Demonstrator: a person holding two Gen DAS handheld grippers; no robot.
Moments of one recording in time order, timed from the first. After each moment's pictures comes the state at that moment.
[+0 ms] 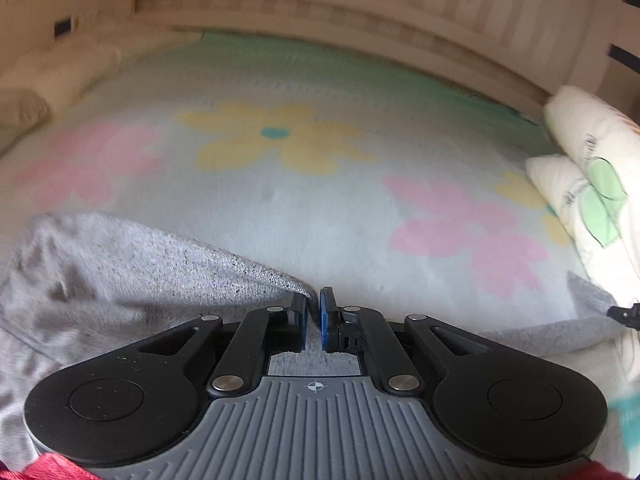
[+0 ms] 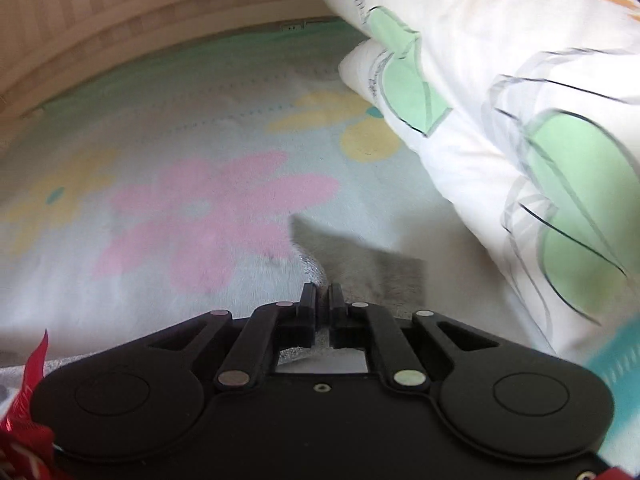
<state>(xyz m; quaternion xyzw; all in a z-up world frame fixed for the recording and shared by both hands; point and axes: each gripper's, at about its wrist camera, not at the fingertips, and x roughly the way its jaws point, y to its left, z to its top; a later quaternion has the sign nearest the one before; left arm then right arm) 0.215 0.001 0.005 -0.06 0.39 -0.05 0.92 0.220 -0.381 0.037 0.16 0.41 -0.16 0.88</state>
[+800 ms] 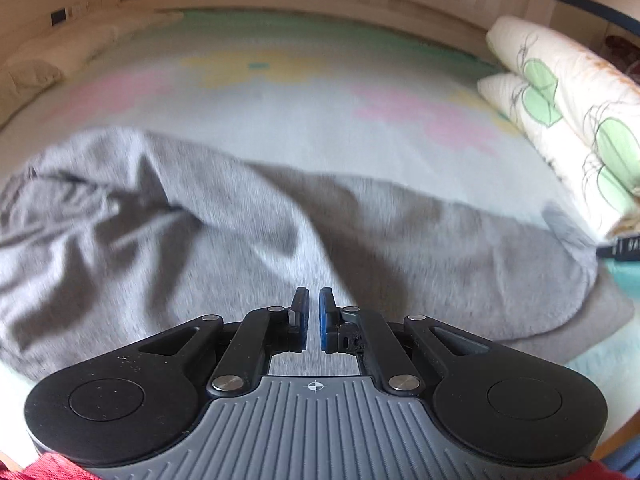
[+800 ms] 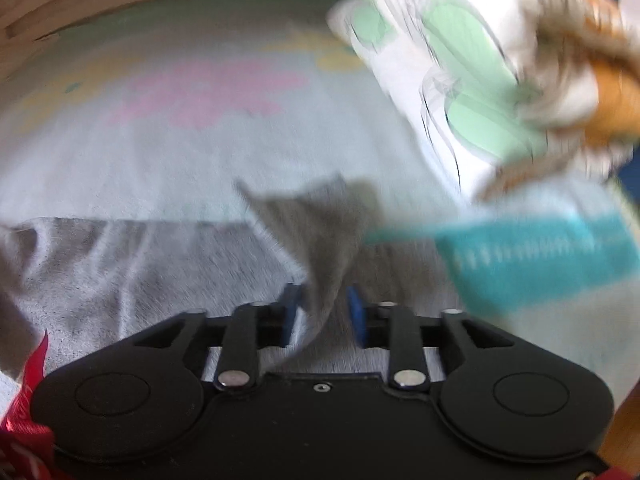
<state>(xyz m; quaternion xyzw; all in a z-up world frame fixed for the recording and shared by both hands) 0.048 0.005 -0.044 -0.03 0.42 -0.09 0.90 0.082 -0.336 0.015 0.07 0.45 -0.16 0.88</state>
